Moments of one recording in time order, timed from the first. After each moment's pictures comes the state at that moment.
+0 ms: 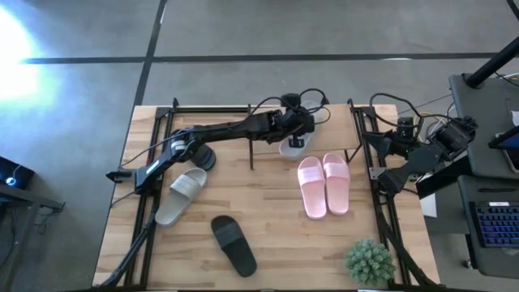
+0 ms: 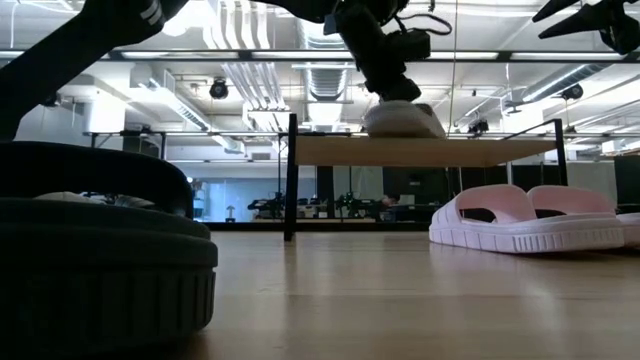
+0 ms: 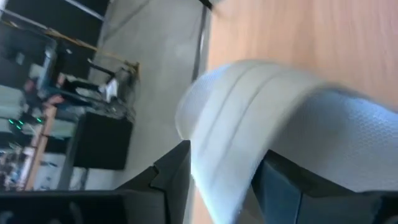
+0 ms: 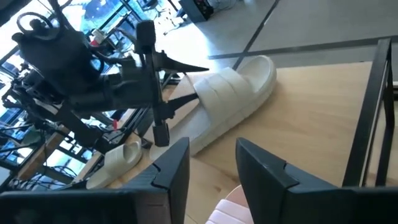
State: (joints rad) left arm 0.19 2.27 2.28 -0.59 -0.58 0.57; right arm 0.60 0.49 0.98 -1.28 1.06 1.38
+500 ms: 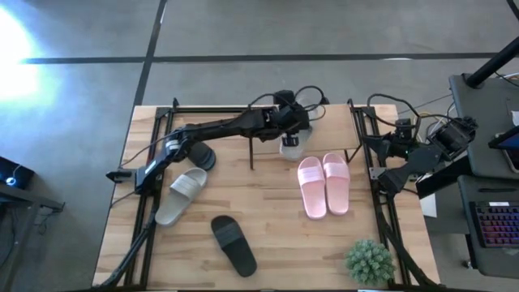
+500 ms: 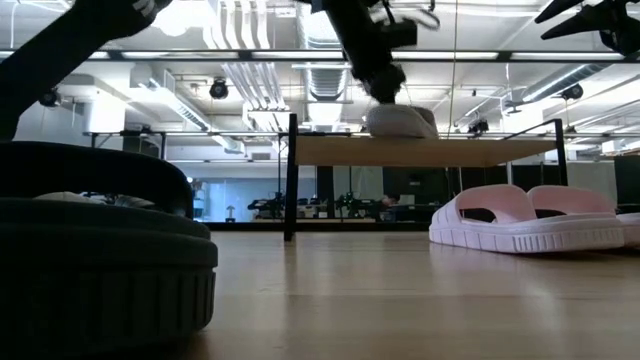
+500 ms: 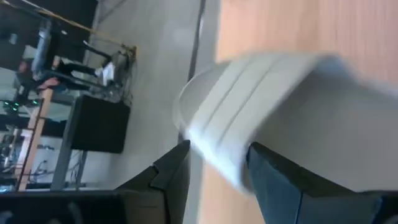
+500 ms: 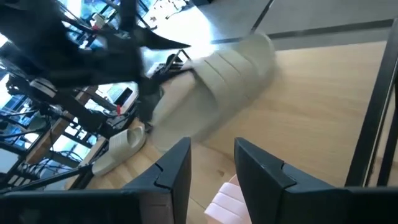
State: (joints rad) left arm 0.18 2.21 2.31 -0.75 -0.61 0.50; right arm 0.60 0.49 0.98 -1.28 0.99 1.39
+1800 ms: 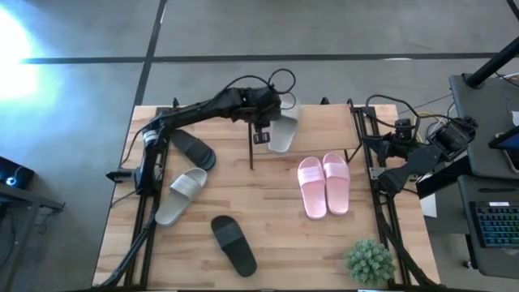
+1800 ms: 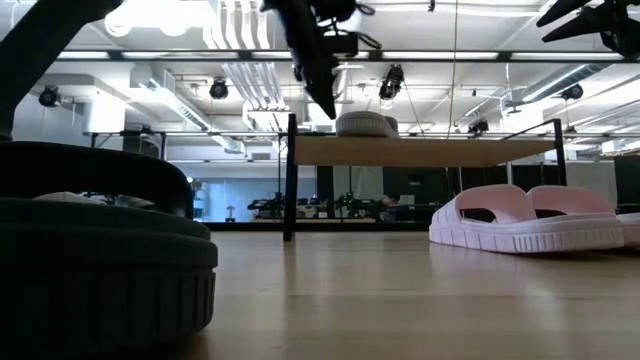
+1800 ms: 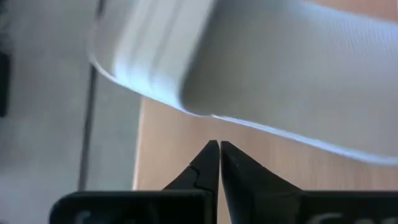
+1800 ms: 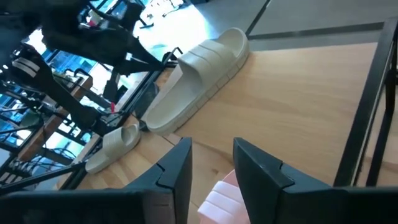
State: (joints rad) left arm 0.34 1.99 2.07 -1.06 -0.21 0.37; right arm 0.60 0.49 0.98 -1.31 0.99 1.39
